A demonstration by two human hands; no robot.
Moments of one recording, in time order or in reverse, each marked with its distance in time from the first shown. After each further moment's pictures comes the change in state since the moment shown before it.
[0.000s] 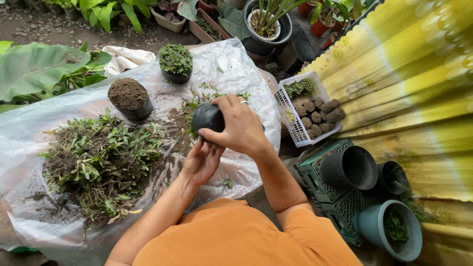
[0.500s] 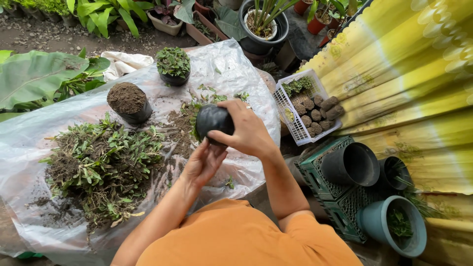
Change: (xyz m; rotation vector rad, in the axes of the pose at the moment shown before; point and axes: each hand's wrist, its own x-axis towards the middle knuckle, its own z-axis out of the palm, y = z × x) left_hand -0.004 -0.003 0.011 0.056 0.059 -0.019; right_hand -0.016 0.016 -0.005 -0.043 -0.044 0.080
